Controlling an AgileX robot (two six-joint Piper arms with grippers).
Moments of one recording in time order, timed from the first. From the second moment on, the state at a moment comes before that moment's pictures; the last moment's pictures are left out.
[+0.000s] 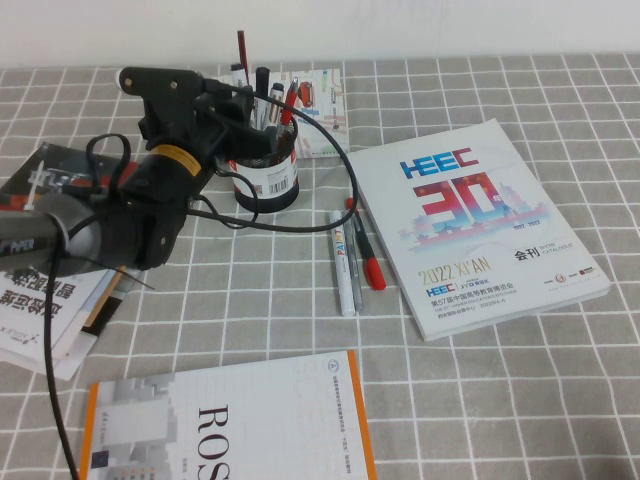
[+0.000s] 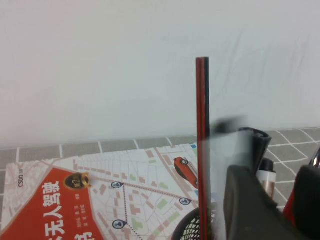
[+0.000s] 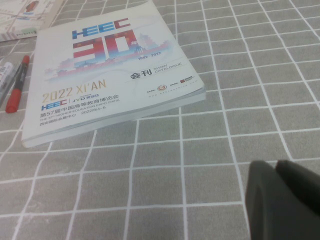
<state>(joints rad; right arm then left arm) 0.04 -0.01 0.03 0.16 0.38 0.04 -0.35 2.00 -1.18 0.09 -0.67 -0.14</state>
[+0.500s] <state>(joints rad) 0.04 -0.01 0.03 0.16 0.38 0.04 -0.35 1.84 -1.18 0.09 -0.49 -0.10</state>
